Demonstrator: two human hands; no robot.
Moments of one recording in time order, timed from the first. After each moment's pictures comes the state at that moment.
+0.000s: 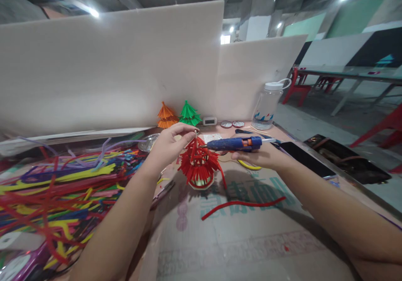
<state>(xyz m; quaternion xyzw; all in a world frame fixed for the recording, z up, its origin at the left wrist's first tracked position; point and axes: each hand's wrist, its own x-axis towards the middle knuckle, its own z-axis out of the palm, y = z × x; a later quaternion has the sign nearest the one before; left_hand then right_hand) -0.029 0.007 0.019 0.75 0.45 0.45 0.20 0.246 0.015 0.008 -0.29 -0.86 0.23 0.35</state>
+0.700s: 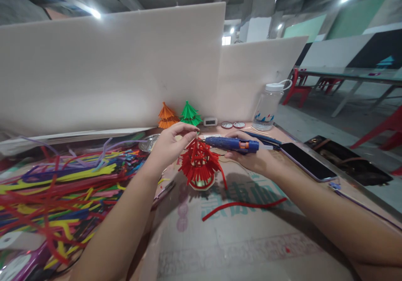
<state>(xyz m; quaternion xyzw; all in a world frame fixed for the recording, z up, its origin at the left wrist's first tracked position) -0.028 0.007 0.018 0.74 0.45 0.46 0.19 0.227 0.012 -0.009 -0.31 -0.81 0.17 0.46</state>
